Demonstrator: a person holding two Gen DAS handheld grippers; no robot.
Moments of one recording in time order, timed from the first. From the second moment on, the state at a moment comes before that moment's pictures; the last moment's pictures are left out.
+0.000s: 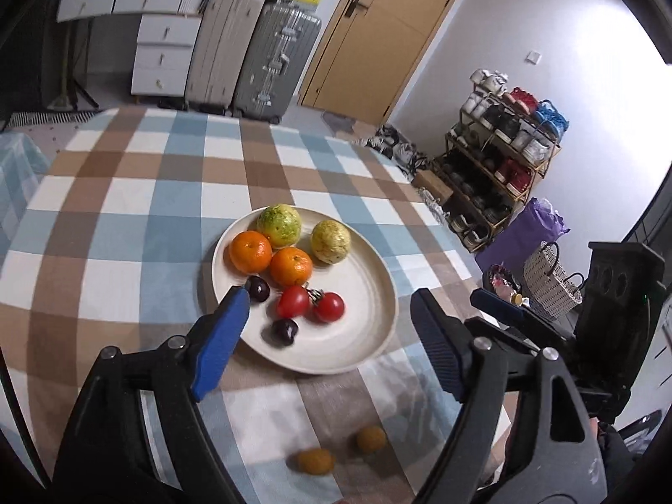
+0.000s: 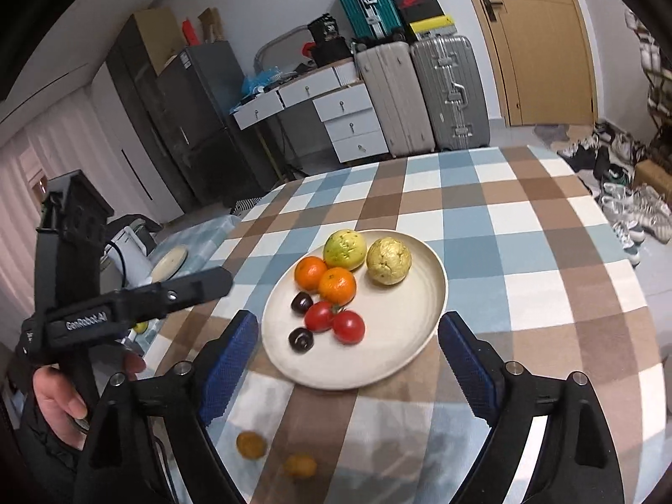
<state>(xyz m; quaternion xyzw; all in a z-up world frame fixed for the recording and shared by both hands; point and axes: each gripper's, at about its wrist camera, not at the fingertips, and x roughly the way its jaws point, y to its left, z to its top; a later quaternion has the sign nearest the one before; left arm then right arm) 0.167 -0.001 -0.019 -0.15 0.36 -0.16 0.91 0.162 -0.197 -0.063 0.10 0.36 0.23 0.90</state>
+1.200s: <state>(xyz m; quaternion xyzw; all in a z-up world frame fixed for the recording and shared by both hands) 0.057 0.013 -0.048 -0.09 0.40 -0.04 0.91 0.079 -0.161 -0.086 -0.01 0.41 0.28 0.87</state>
